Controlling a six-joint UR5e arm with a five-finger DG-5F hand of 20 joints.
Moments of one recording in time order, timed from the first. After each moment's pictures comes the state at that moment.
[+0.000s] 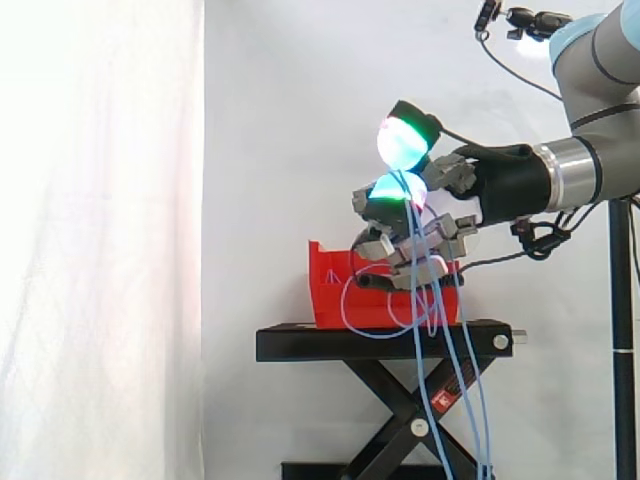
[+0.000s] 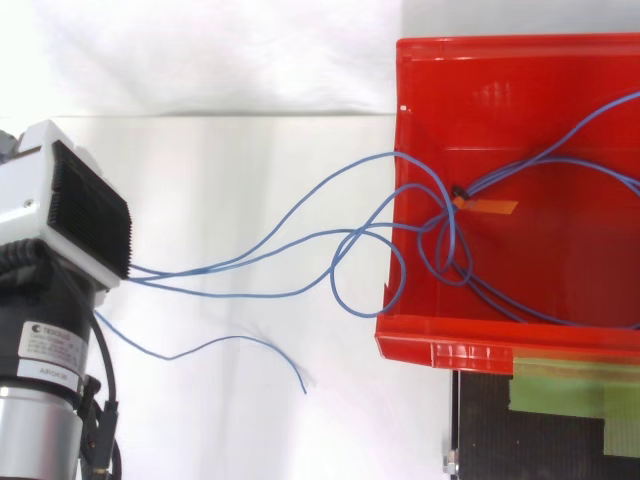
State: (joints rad) arm 0.03 -2.21 -0.99 -3.31 -1.67 -0.16
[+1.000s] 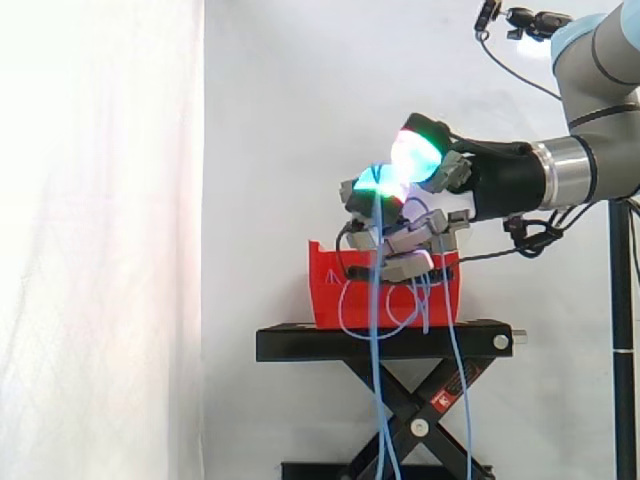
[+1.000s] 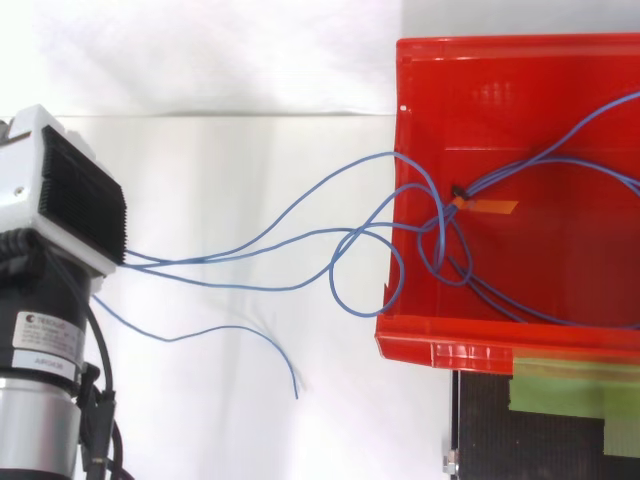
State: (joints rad) arm 0.03 -2.21 -0.99 -3.26 -1.67 -0.18
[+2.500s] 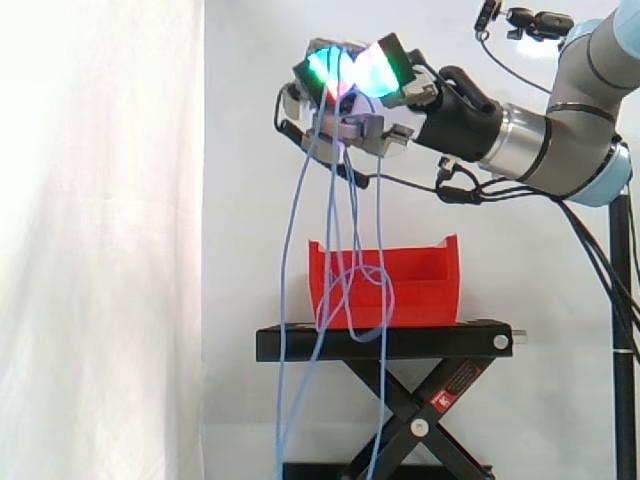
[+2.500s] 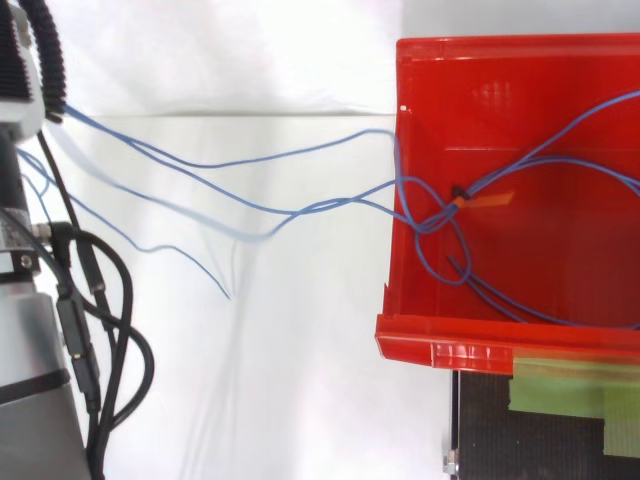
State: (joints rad) arm 0.01 -2.21 -0.99 -2.76 -1.75 -0.52
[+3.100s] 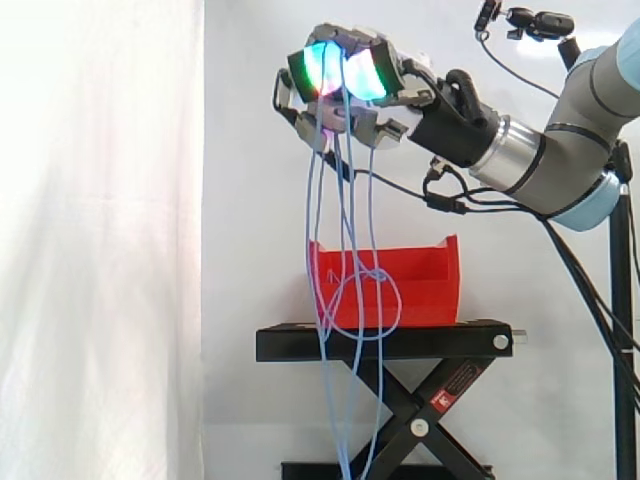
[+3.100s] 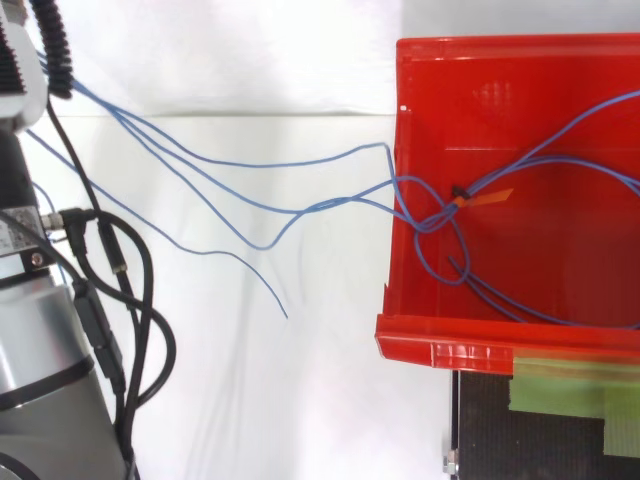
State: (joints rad) arm 0.00 -2.21 -1.06 -2.53 -1.76 -0.63
